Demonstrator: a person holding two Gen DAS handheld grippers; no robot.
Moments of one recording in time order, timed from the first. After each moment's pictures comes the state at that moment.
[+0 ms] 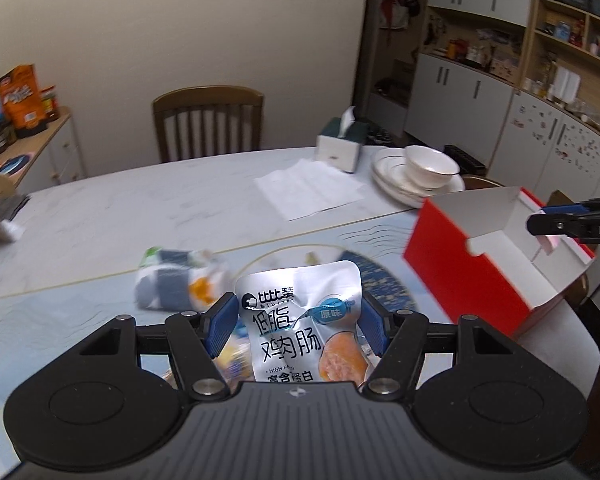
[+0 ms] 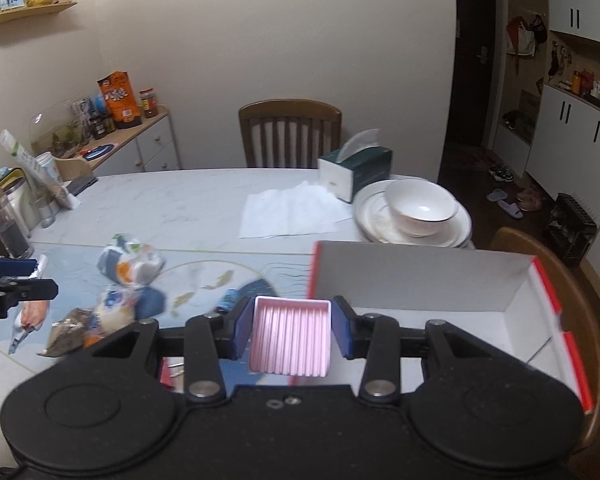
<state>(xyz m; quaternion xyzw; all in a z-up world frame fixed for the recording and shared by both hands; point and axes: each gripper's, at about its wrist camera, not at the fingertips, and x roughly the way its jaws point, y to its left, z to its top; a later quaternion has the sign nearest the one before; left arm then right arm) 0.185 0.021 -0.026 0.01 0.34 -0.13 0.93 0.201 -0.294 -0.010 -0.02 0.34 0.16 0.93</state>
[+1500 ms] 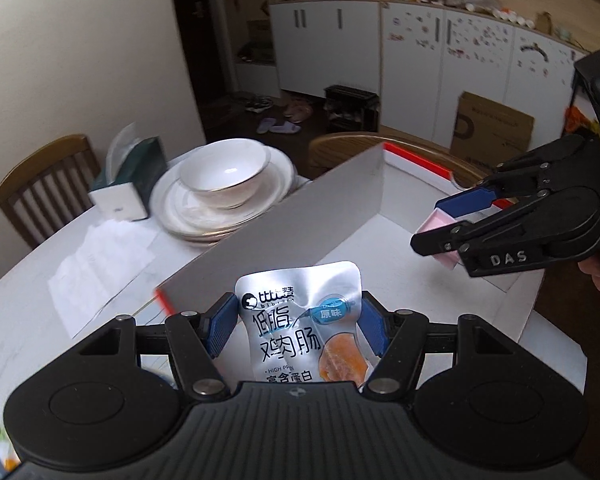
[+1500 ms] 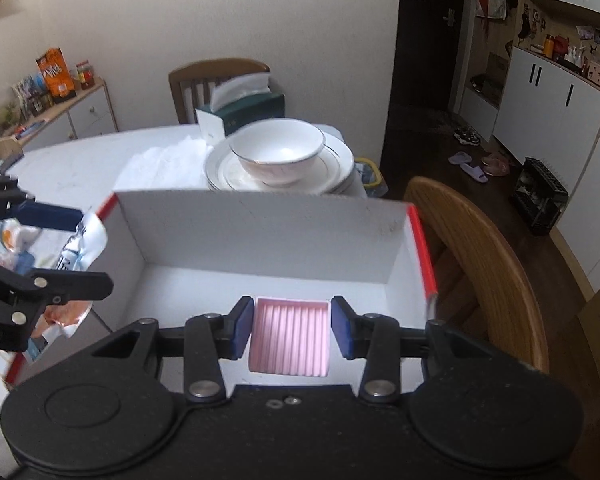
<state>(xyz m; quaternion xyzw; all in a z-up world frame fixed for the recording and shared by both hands) 0.278 -0.253 -0.062 0.17 0.35 -0.28 0.88 0.273 -0.440 -0.079 -0.03 0.39 0.11 0.91</state>
